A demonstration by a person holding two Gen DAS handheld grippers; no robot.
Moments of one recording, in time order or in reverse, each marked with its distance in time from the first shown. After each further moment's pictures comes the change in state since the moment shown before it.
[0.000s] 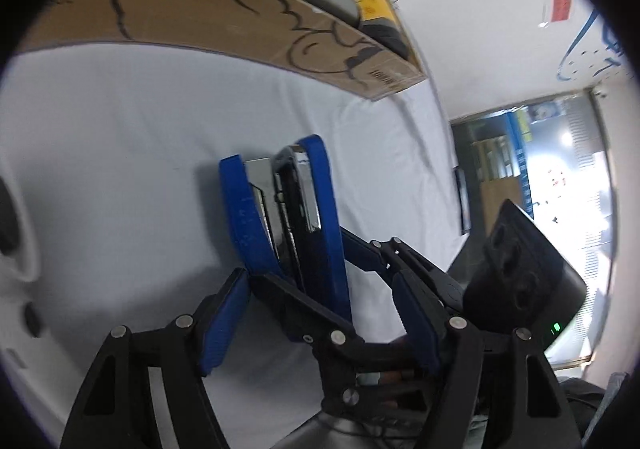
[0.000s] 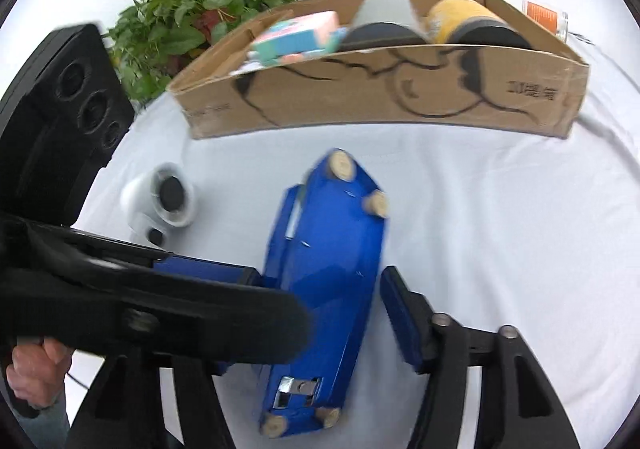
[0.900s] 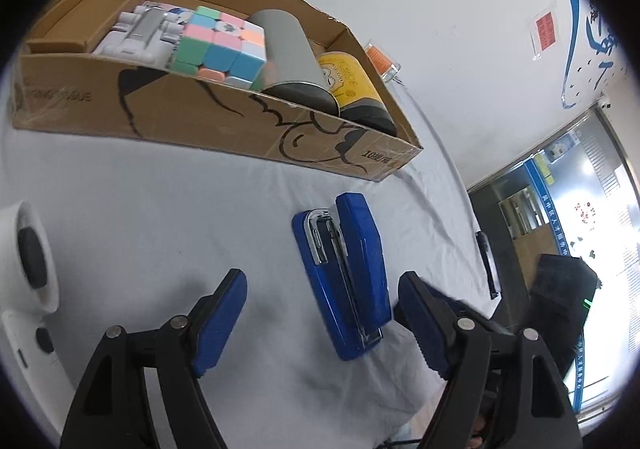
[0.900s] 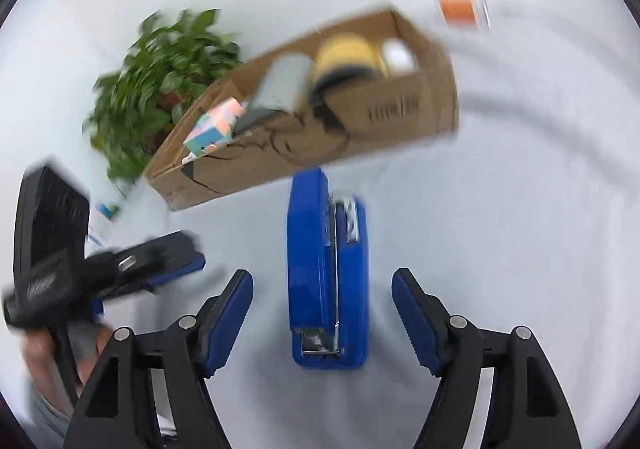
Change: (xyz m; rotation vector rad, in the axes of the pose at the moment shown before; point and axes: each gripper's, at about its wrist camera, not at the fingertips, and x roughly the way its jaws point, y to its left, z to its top) left arm -0.001 -0.036 -0.005 0.074 -0.353 0.146; right arm -0.084 -0.091 0.000 0.155 -0.175 -0.022
